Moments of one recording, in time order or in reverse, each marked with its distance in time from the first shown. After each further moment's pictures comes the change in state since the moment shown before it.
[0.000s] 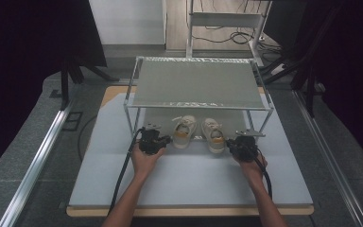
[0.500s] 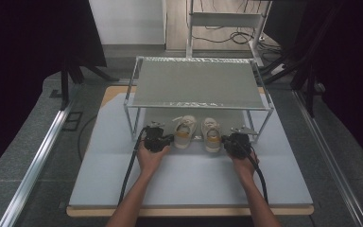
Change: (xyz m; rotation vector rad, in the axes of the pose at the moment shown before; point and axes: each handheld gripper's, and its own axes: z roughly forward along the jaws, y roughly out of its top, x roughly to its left) left arm -0.003 0.006 0.017 0.007 0.012 -0.021; right arm 0.012 0.006 0.017 -0.055 -0.019 0.048
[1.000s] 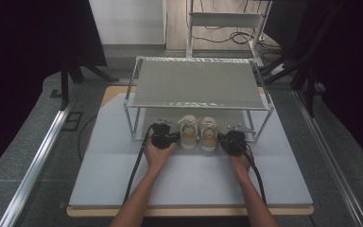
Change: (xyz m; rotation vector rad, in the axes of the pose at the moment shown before) left arm -0.011 0.009 0.022 0.002 -0.018 -0.025; right arm 0.001 0.001 0.020 -0.030 0.047 0.021
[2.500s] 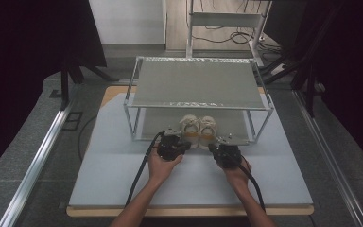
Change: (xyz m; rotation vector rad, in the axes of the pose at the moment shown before) left arm -0.047 -0.014 -0.030 0.004 -0.138 0.140; right arm 0.042 -0.016 -0.036 0.006 0.123 -0.175
